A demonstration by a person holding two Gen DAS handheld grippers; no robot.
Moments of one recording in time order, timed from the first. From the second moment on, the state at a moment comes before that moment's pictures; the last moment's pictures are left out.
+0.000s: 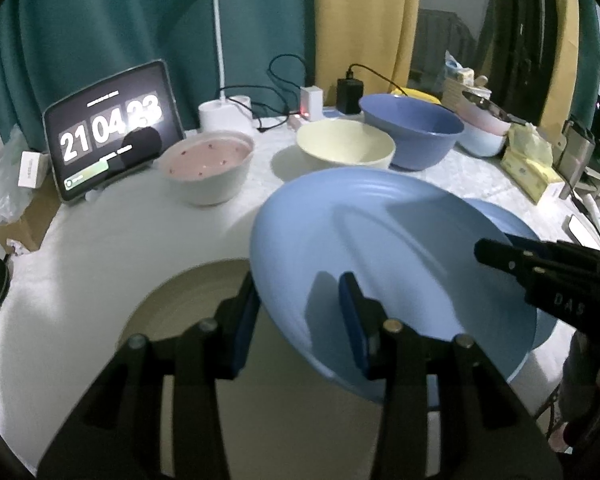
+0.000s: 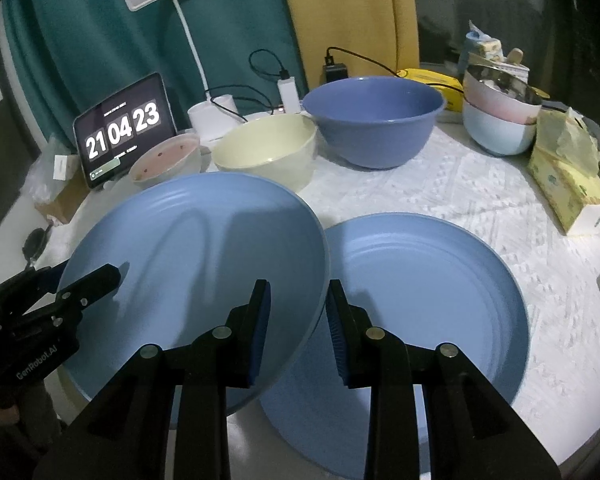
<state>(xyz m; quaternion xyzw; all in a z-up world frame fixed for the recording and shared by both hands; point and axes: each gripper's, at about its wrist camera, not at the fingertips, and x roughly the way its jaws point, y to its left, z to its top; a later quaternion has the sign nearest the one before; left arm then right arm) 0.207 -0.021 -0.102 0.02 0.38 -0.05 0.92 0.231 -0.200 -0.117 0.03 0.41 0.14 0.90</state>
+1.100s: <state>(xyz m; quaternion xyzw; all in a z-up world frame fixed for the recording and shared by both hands) 0.206 -0.126 -0.121 0.09 0.41 -0.10 0.90 0.214 -0.303 -0.135 0.08 0.40 0.09 0.91</state>
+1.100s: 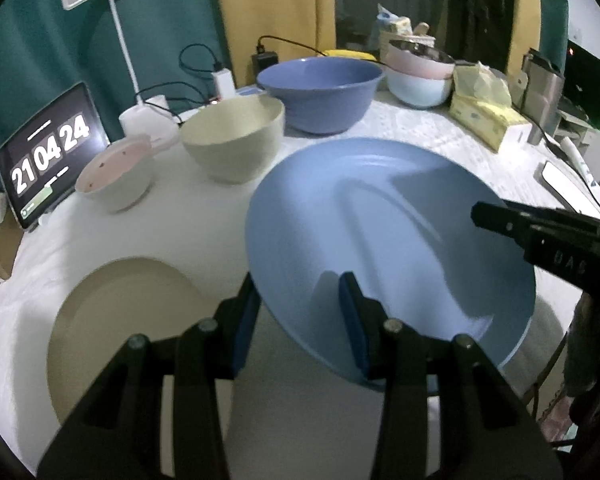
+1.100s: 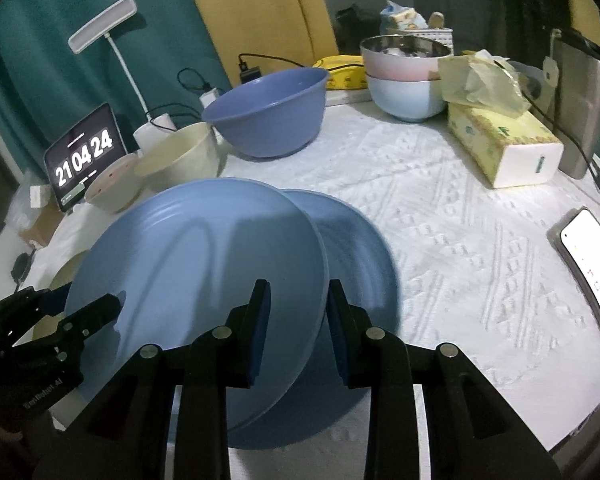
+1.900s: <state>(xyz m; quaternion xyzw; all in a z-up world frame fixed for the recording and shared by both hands) 0.219 -0.154 -0.147 0.10 0.44 -0.10 0.88 0.212 -0.331 -0.141 0.05 0.39 0.04 0.92</state>
